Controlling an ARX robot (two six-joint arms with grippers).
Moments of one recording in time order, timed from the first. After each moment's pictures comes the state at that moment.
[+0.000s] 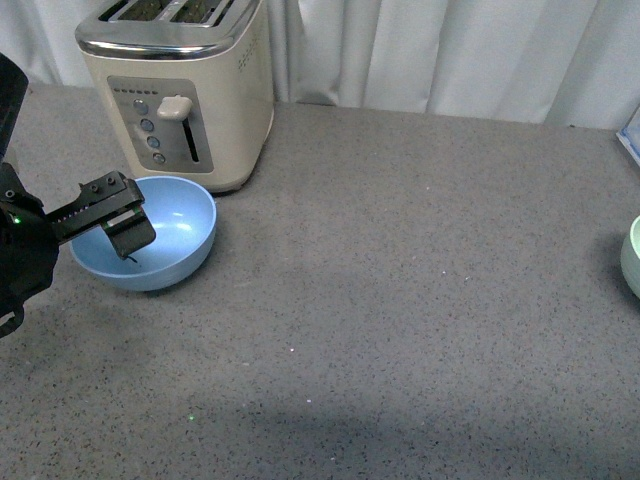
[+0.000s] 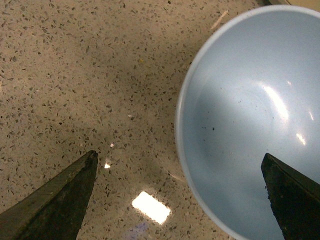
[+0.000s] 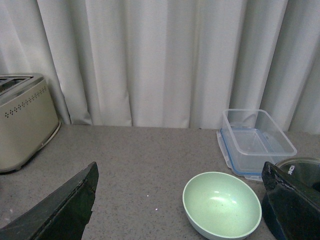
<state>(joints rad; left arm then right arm) -0.19 1.89 0.71 0.27 -0.27 -0.67 0.00 0.00 0.01 0.00 0.00 0.00</state>
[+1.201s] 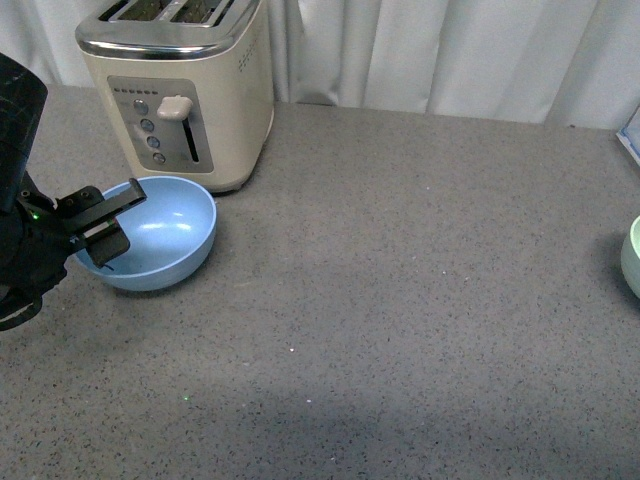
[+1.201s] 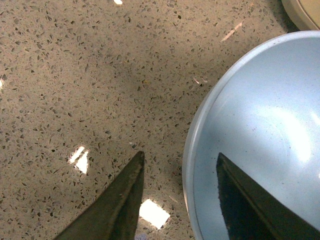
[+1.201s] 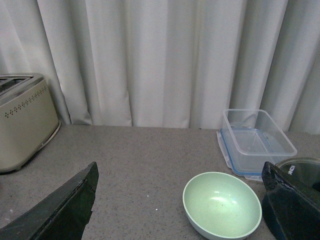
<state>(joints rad) -0.17 2.00 0.77 0.30 -0.28 -0.68 0.00 0.00 0.01 0.00 0.00 0.00</state>
